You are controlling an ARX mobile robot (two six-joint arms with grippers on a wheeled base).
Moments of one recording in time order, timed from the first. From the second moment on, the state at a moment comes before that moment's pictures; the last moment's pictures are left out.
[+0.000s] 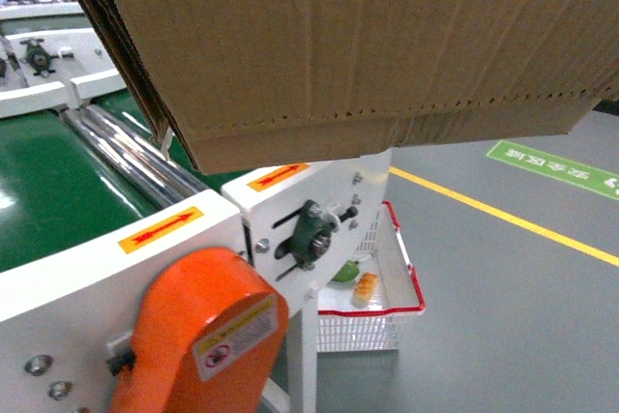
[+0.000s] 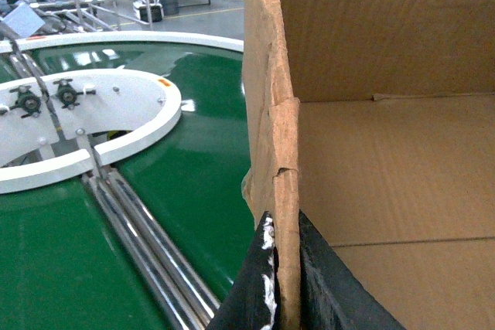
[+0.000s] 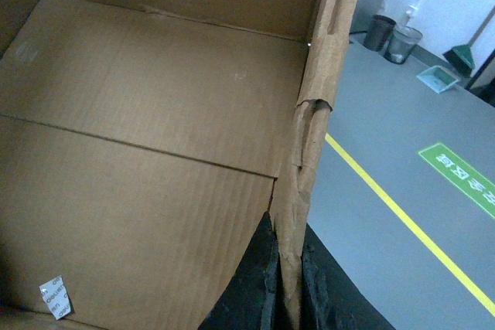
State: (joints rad) left arm -0.50 1.46 1.03 0.36 -0.63 -0.10; right arm 0.06 1.46 1.22 0.00 -0.26 -0.20
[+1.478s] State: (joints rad) left arm -0.50 1.46 1.03 0.36 -0.62 -0.10; right arm 0.06 1.45 1.22 0.00 -0.26 -0.20
